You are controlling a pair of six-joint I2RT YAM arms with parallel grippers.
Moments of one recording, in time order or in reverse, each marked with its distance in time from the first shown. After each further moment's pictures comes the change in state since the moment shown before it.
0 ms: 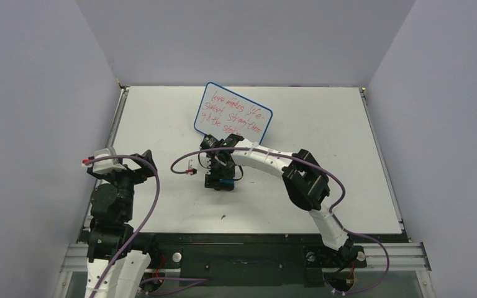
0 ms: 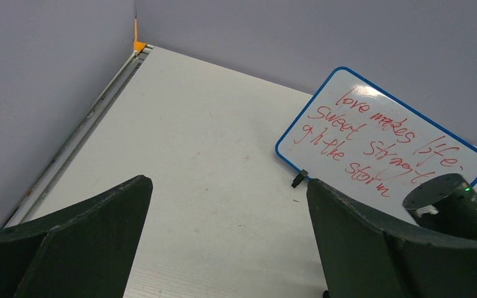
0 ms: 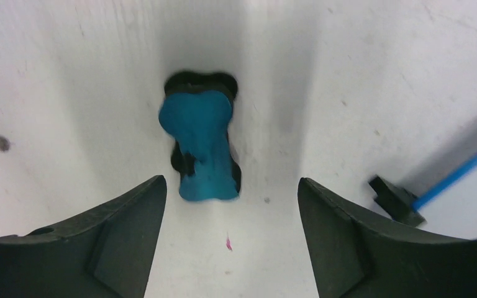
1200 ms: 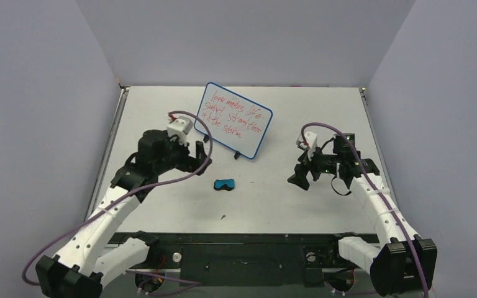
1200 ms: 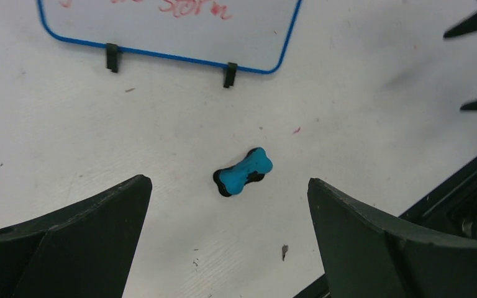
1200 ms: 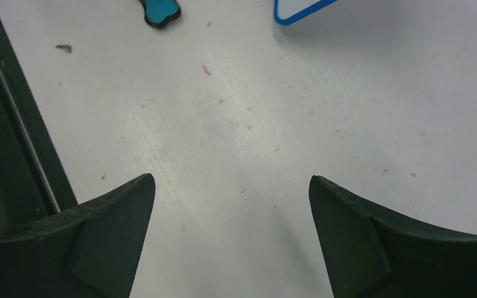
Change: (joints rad) left arm -0.224 0.599 0.259 -0.106 0.478 0.039; right arm -0.795 -1.100 -0.986 0.287 -0.678 -0.048
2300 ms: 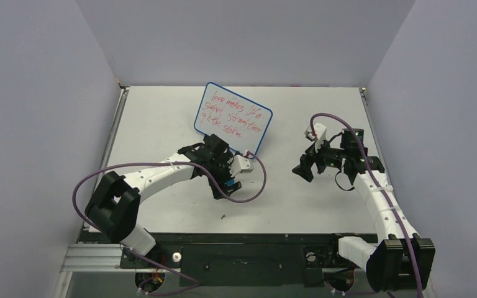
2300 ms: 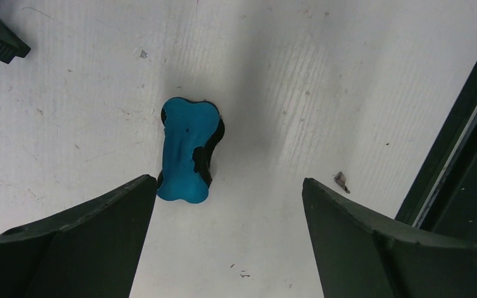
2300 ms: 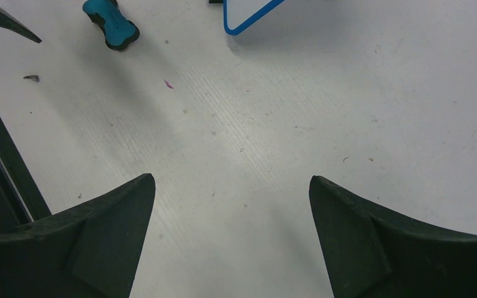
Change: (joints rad) left arm -0.377 0.654 0.167 -0.171 0.089 0.744; right arm -0.136 -0.008 0.026 0.093 -0.015 0.100
